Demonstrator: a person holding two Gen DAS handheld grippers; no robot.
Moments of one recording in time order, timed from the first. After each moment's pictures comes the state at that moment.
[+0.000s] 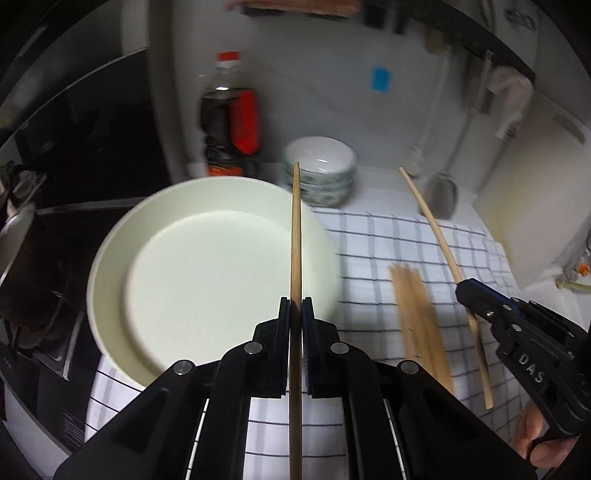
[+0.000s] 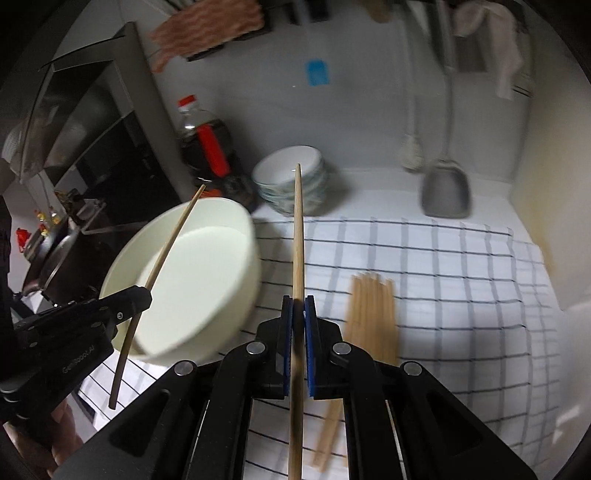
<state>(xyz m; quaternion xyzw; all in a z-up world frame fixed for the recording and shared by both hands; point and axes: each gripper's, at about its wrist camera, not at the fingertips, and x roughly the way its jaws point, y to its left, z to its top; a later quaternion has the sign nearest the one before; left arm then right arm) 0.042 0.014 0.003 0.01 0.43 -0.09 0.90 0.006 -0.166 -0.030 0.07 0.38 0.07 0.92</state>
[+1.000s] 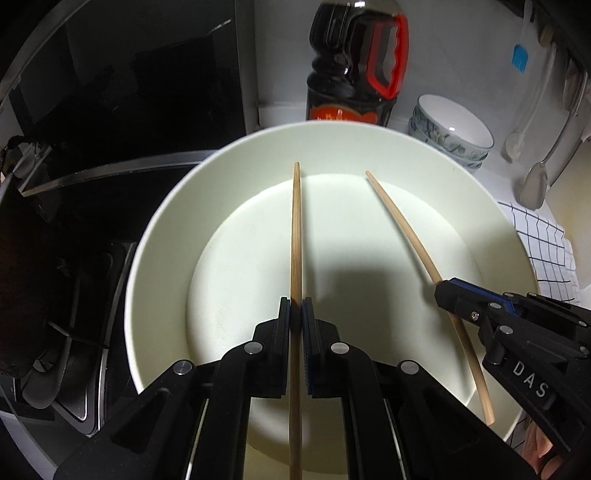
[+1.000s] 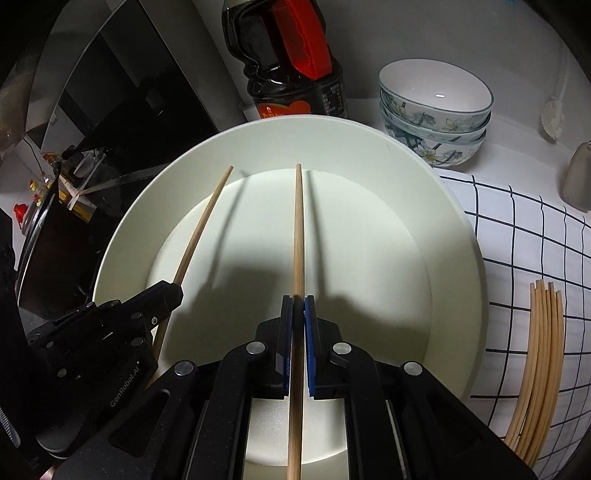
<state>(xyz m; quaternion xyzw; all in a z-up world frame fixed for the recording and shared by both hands) 0.146 0.120 -0.093 0.02 0.50 -0.07 0.86 0.136 -0.015 -0.107 0.06 0.51 0.10 0.85</state>
